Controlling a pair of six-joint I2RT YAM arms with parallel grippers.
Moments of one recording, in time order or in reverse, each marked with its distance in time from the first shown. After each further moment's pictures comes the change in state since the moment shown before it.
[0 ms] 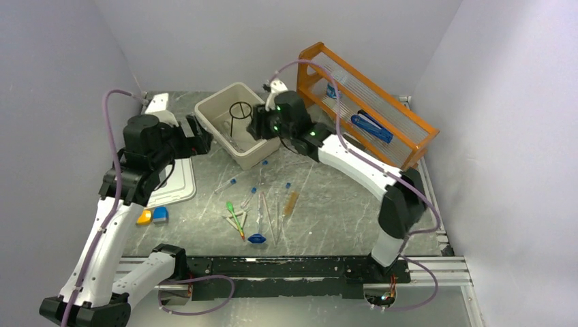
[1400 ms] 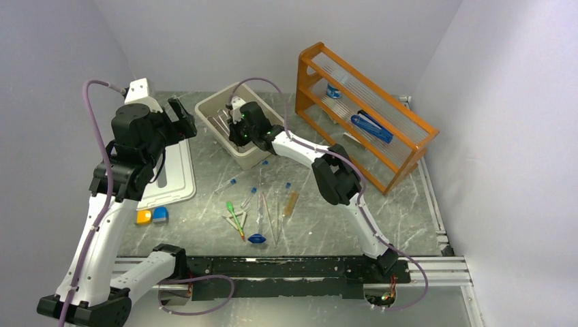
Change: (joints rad) left arm 0.000 0.047 0.118 -0.014 -0.204 -0.009; right arm 0.000 0.613 0.358 0.109 -0.106 -0.232
